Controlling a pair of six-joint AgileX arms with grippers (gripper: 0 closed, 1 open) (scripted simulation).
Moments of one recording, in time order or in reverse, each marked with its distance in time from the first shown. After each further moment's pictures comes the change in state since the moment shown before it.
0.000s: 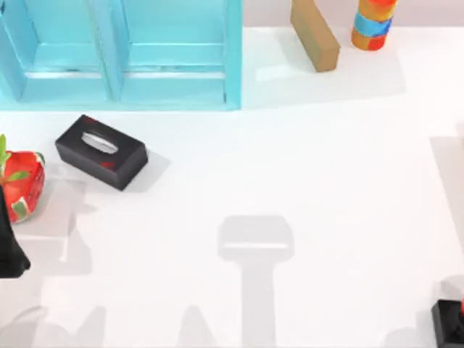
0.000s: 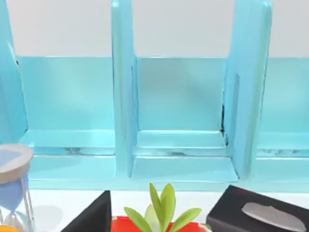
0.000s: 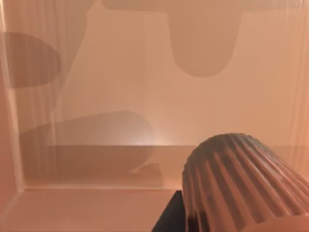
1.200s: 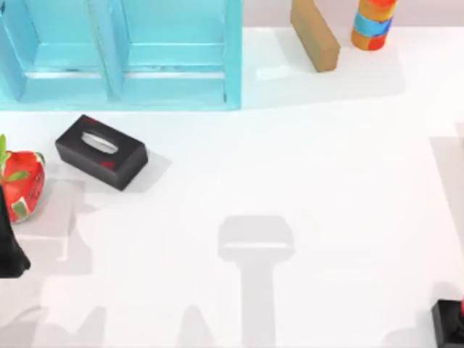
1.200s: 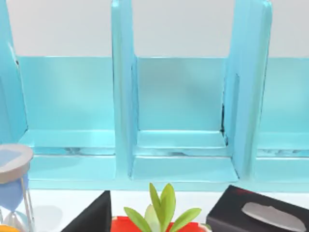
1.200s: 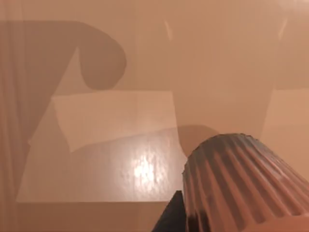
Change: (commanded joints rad) left arm 0.000 0.000 0.000 0.000 0.000 0.000; right arm 0.008 0.068 -0.203 0.272 0.001 0.009
